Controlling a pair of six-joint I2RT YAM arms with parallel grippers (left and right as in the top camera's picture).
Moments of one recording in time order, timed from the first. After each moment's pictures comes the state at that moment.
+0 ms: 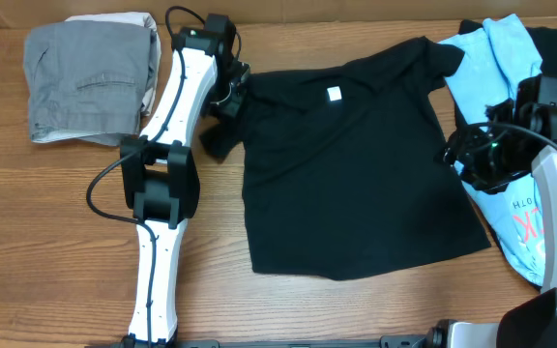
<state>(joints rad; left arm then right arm) -0.20 2.56 2.46 -1.42 0.03 0.15 -0.21 1.54 1.39 -1.24 -0.33 0.31</state>
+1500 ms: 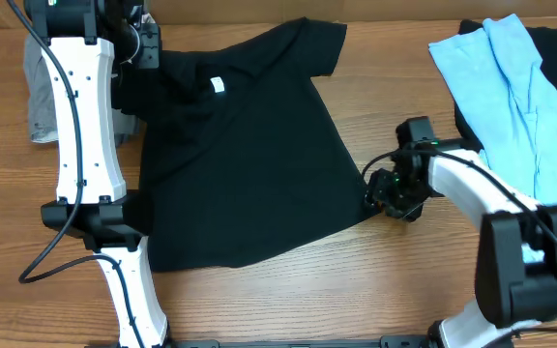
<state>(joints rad) 0.01 2.26 2.80 -1.69 0.01 -0.02 0.14 1.80 1.03 -0.81 -0.27 0.48</state>
